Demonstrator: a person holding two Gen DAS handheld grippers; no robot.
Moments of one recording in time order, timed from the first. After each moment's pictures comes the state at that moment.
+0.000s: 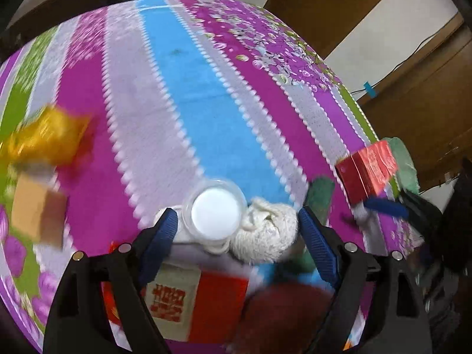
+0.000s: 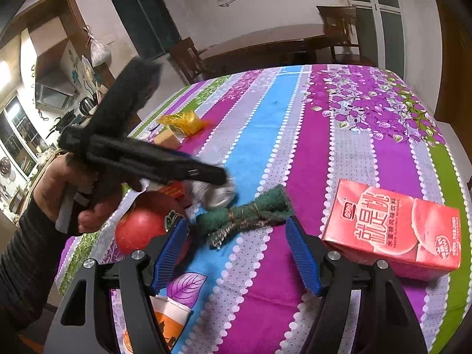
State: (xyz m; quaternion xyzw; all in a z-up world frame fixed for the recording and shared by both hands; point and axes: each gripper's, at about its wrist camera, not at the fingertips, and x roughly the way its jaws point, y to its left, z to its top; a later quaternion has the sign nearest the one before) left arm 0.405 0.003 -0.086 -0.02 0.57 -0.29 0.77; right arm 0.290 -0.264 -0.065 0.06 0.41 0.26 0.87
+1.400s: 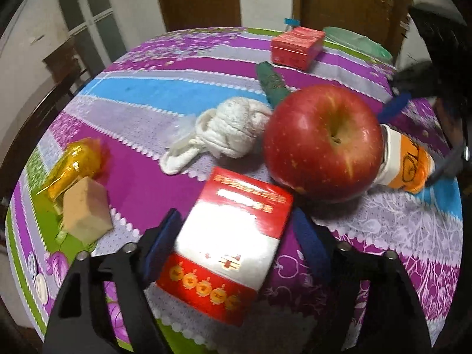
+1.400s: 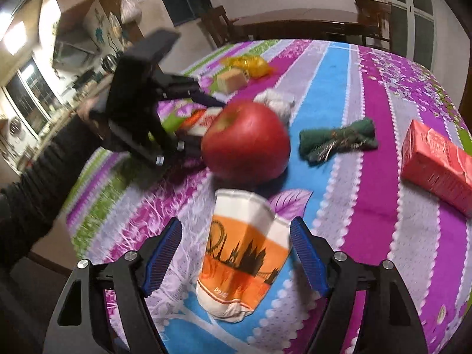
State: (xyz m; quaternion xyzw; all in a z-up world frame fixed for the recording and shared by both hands) left arm 0.302 0.050 -0.091 0.27 0.40 -0.42 0.77; right arm 0.180 -0.186 -0.091 -0.01 0.46 0.29 0.84
